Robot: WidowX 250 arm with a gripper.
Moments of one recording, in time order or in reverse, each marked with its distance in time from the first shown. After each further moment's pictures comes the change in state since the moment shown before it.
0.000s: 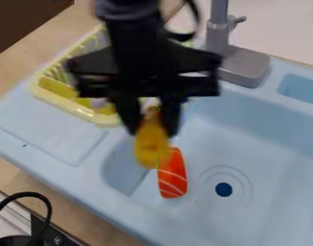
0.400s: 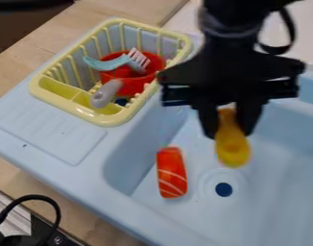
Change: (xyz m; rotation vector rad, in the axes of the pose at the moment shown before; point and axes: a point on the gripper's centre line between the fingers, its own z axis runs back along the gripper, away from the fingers) arm 0.012 -0.054 -0.021 -0.021 -0.012 0.147
